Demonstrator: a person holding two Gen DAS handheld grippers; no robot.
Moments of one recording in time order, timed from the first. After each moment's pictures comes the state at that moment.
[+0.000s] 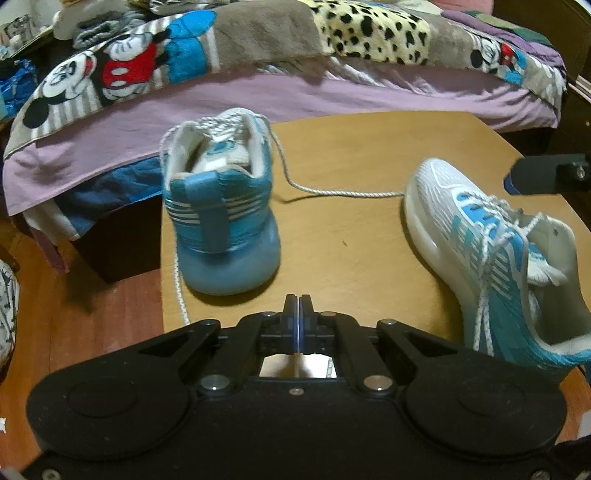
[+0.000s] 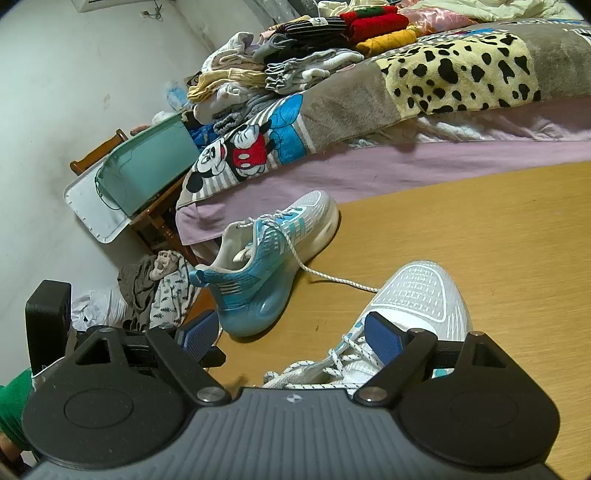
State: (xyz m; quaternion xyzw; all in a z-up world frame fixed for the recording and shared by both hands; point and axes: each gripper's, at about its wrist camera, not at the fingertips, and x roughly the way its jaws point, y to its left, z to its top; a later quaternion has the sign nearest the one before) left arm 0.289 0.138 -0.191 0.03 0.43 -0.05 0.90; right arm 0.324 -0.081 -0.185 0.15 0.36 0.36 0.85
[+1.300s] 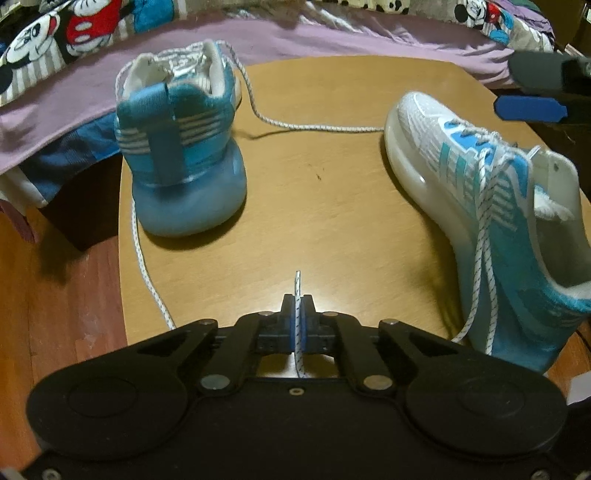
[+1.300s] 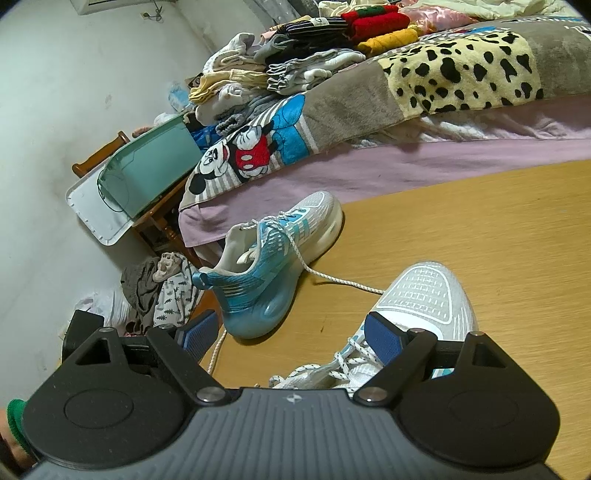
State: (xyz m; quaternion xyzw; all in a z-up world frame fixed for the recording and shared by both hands) left arm 0.290 0.130 -0.224 0.04 0.48 -0.08 0.87; right arm 0.324 -0.078 -0.184 0.16 0.36 0.37 0.84
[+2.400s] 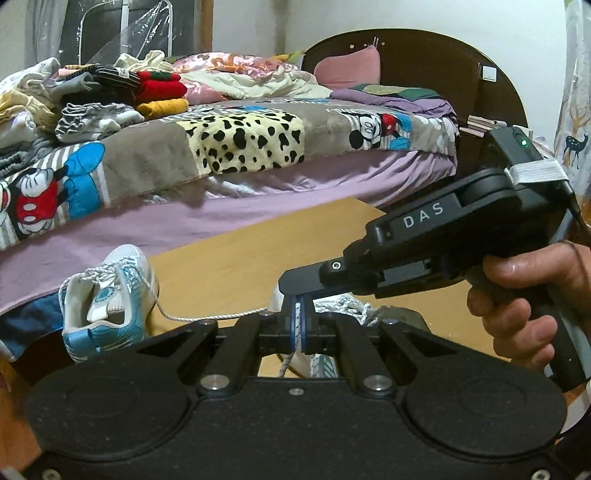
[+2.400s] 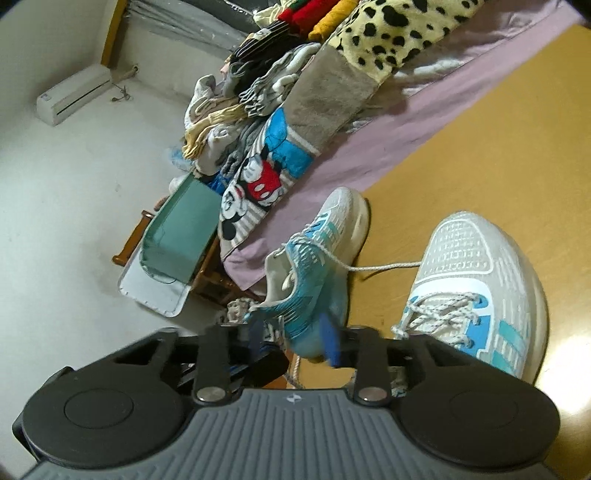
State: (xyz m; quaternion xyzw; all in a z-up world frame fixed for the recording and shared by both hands) left arm 0.270 0.067 -0.143 0.05 0.26 -0.21 0.94; right arm 0.341 -0.097 -0.213 0.36 0.38 0.38 0.76
